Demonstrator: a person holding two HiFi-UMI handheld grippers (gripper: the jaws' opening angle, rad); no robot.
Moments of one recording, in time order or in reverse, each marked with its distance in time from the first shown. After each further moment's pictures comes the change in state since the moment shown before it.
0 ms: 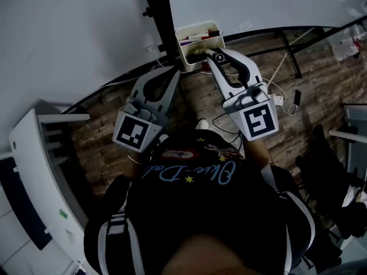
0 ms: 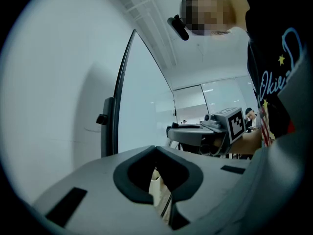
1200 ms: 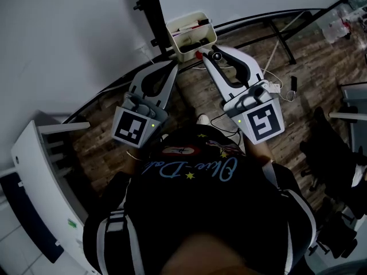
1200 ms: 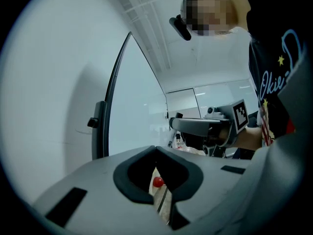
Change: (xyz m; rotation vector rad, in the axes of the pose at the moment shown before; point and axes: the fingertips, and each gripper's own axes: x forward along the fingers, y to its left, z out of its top) left arm -0.009 -0.019 0.008 0.012 -0.030 -0.093; right arm -0.028 0.024 0.039 -0.003 -0.029 -0.038
